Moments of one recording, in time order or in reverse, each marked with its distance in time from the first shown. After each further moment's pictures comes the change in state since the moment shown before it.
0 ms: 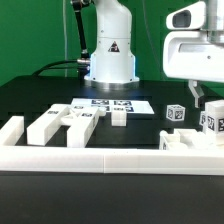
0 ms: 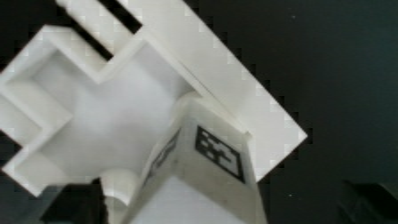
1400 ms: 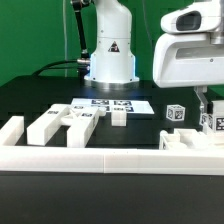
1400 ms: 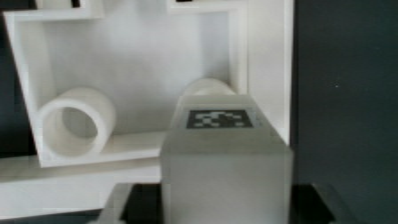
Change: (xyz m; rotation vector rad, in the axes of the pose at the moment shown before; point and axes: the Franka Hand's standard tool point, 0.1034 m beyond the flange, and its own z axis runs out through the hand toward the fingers) arm 0.004 0.005 0.001 -0.005 0.000 -0.608
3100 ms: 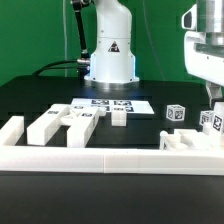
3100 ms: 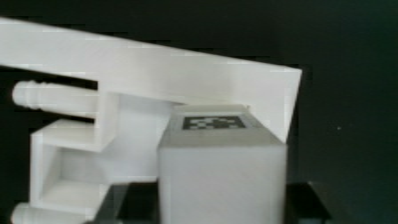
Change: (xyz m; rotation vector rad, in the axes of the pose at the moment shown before) arm 0.000 -0.005 0.002 0.015 0.001 1.403
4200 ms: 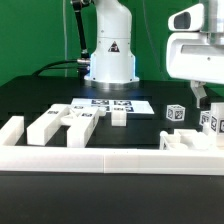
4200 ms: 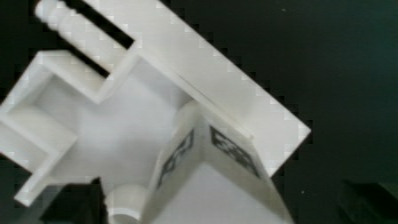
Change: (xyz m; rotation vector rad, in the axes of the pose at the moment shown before) arm -0.005 0.002 0.000 -0.023 0.008 -0.654
